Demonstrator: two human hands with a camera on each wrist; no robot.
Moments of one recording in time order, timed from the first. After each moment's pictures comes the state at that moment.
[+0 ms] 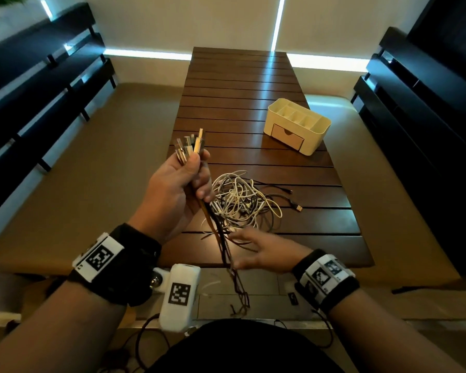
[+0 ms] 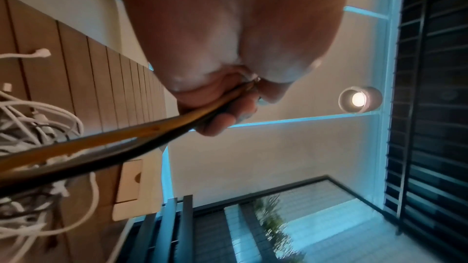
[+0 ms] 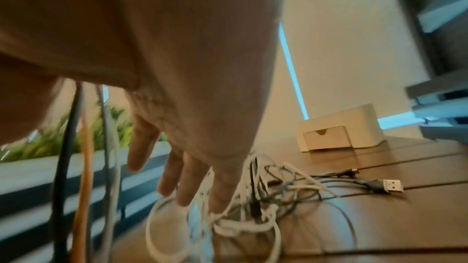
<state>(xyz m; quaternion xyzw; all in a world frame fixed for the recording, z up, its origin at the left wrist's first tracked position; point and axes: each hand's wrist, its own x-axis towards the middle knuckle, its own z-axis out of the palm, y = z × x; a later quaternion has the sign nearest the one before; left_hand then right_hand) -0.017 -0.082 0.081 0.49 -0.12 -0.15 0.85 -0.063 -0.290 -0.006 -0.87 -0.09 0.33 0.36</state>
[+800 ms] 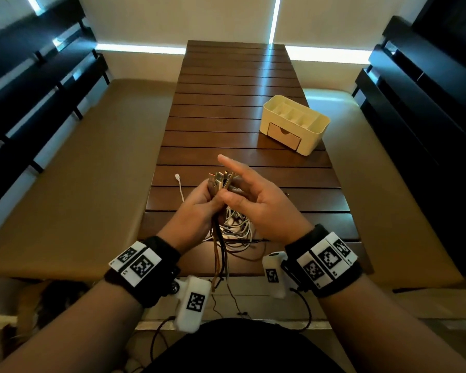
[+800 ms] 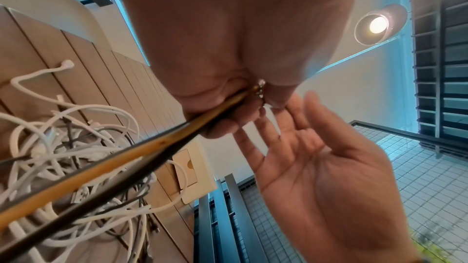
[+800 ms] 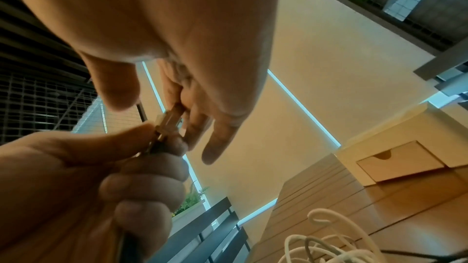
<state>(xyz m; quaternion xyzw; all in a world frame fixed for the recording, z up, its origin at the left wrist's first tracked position) 0.002 -0.124 0.032 0.64 -0.14 -0.19 0.73 -0.016 -0.292 0.047 -0.77 -0.16 0.04 0.62</state>
